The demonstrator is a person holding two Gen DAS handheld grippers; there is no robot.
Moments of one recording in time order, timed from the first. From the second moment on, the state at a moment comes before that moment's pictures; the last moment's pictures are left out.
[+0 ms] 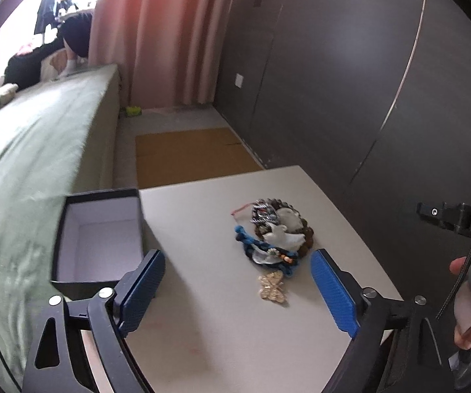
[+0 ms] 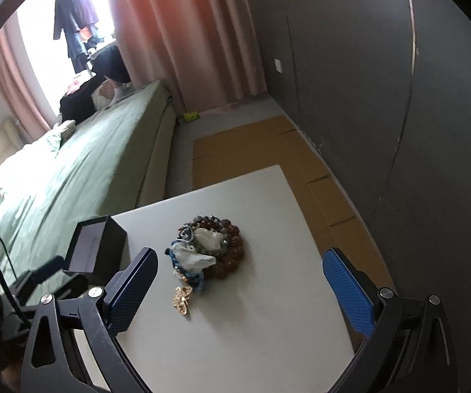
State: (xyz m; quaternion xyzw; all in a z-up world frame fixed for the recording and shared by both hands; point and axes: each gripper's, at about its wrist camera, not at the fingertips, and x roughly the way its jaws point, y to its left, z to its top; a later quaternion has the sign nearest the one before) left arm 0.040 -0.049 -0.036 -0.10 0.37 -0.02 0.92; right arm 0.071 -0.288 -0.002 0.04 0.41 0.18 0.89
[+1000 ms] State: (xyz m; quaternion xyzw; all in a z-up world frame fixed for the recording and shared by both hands) left arm 0.094 -0.109 -0.127 -0.02 0.48 -0.04 0.88; right arm 0.093 -0.333 -0.029 0.09 0.47 0.15 0.86
